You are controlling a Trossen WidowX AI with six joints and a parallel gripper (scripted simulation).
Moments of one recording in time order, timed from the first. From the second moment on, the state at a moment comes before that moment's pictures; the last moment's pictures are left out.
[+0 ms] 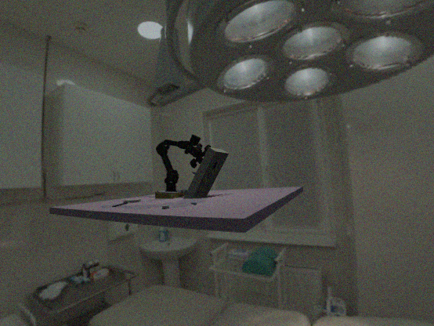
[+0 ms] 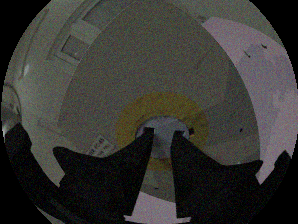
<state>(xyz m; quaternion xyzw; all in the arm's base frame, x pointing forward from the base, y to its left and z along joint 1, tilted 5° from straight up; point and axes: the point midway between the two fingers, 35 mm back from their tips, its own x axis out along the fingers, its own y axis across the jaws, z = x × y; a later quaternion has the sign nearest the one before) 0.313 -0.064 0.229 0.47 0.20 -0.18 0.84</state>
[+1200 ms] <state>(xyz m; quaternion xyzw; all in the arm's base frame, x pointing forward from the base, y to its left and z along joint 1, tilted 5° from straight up) 0.257 -0.058 0.258 0.25 0.25 -0.13 0.93</state>
